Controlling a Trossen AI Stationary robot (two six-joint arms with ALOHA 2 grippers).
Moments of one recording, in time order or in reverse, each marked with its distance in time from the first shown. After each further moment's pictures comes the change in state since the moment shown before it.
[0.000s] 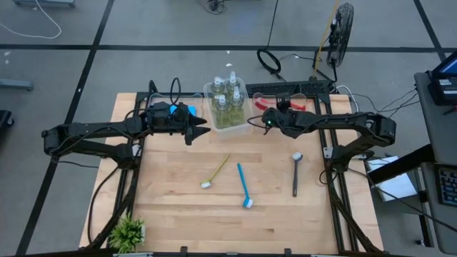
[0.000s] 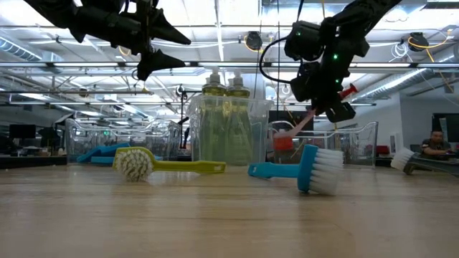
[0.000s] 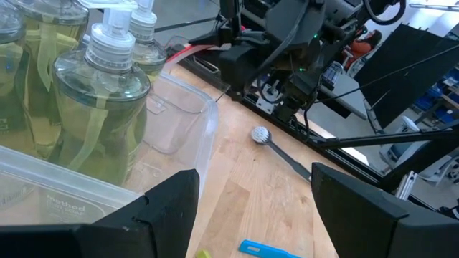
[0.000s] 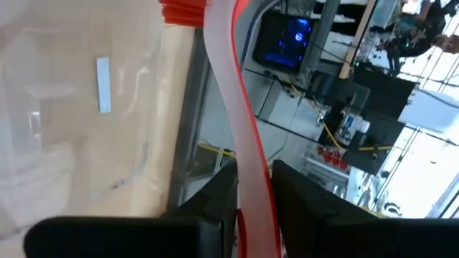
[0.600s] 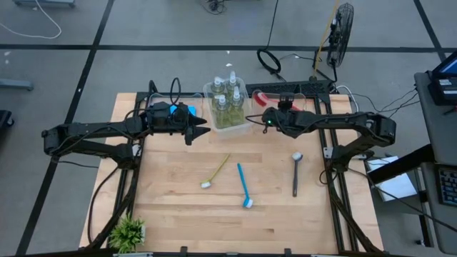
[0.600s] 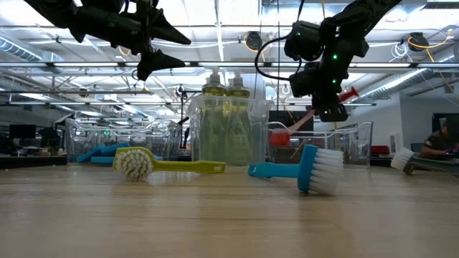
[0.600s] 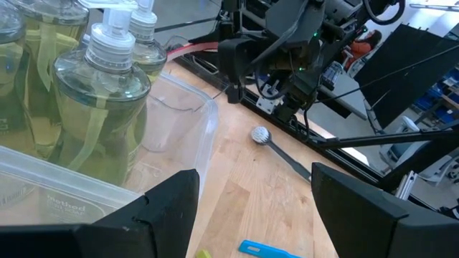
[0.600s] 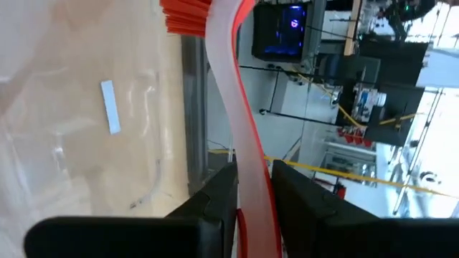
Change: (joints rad) left arm 0.000 0.000 0.000 0.000 0.000 0.000; right arm -0.008 0.000 0.000 0.019 -0.003 0.168
